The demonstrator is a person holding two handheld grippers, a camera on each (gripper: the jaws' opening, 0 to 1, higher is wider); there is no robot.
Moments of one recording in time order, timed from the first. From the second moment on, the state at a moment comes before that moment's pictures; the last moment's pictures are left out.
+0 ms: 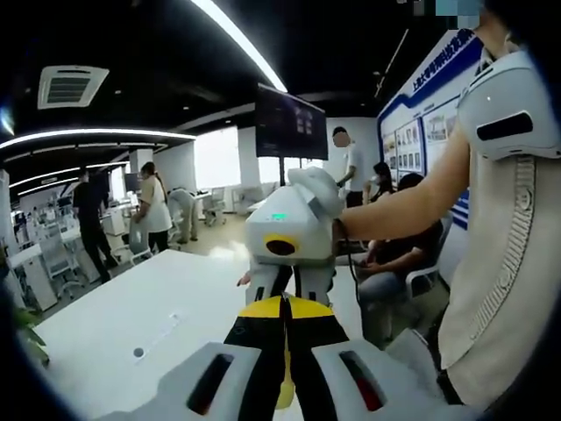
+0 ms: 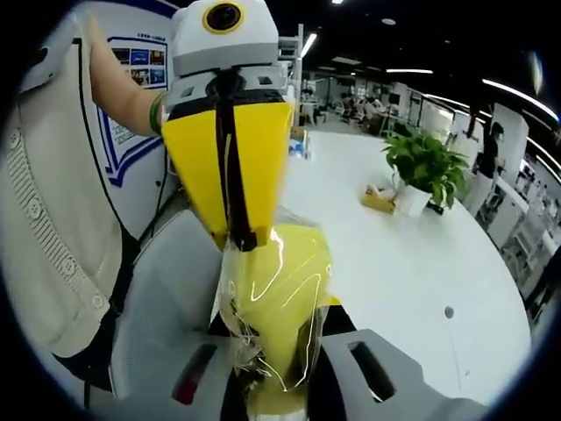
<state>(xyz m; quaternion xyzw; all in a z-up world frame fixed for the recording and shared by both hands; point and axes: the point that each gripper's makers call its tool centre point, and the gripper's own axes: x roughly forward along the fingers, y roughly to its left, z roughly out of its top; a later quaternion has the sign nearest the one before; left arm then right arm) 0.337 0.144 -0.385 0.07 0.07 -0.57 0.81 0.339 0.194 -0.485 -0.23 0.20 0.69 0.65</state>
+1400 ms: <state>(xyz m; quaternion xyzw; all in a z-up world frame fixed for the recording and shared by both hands) 0.333 0.151 -0.387 0.09 0.07 -0.57 0.81 0.340 0.196 -0.489 -0.26 0.19 0.70 0.64</state>
